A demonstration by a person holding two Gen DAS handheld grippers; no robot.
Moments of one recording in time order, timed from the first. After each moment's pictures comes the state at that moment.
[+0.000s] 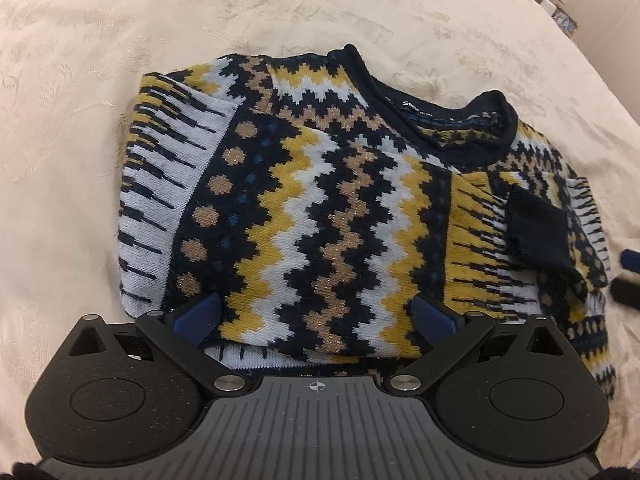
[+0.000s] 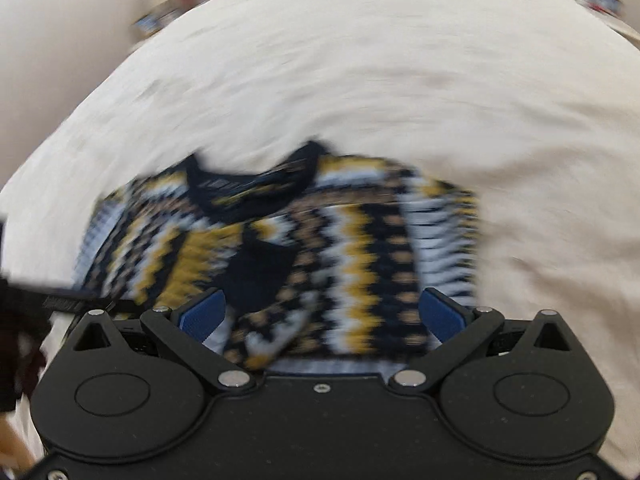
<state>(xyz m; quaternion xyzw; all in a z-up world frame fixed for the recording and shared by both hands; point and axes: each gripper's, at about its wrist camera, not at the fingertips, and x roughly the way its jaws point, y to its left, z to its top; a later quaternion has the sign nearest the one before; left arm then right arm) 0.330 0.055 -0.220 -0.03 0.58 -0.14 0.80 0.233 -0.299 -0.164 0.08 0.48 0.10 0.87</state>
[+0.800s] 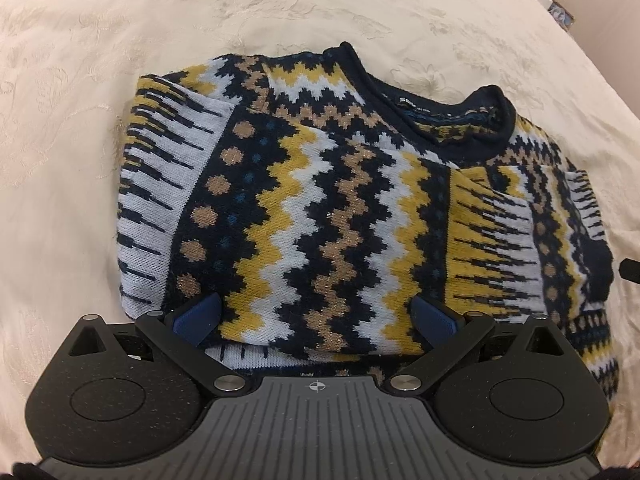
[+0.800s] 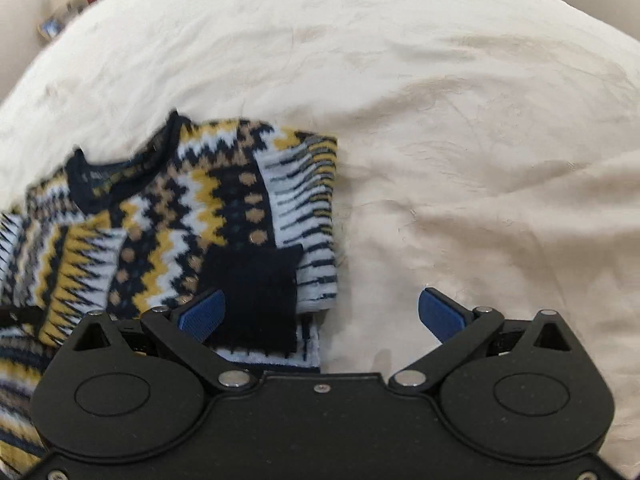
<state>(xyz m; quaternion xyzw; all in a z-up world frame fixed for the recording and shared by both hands) 0.329 0.055 -0.219 -0.03 0.58 -0.15 0.80 0.219 -0.375 -0.191 0.13 0.51 -0.05 0.85</state>
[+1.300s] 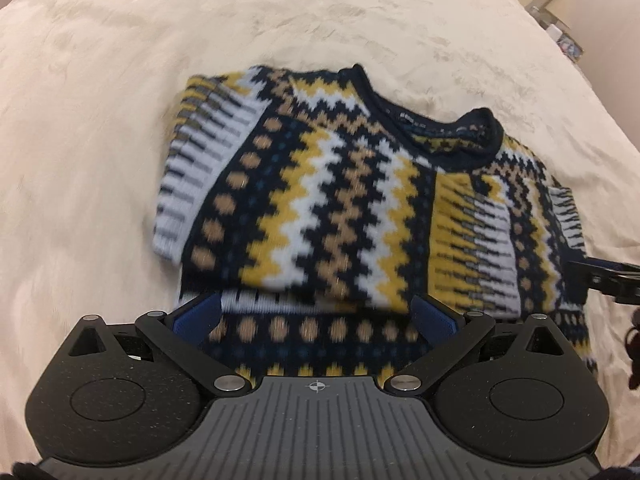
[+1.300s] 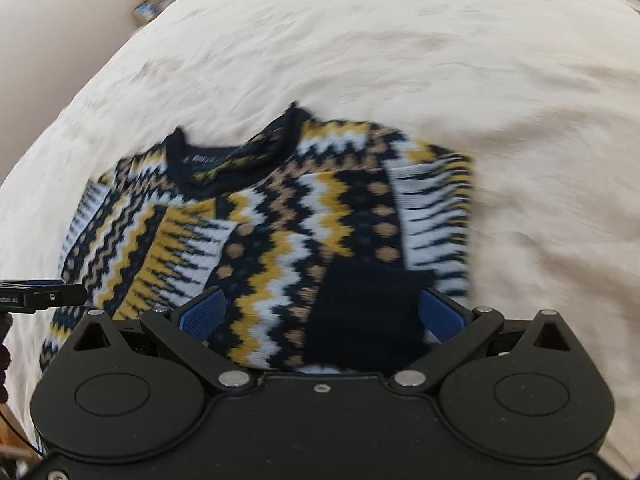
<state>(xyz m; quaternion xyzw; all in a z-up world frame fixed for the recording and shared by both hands) 0.289 0.073 -0.196 -0.06 0.56 -0.12 0.82 0.247 -0.331 -0.199 0.11 0.51 0.10 0.85</state>
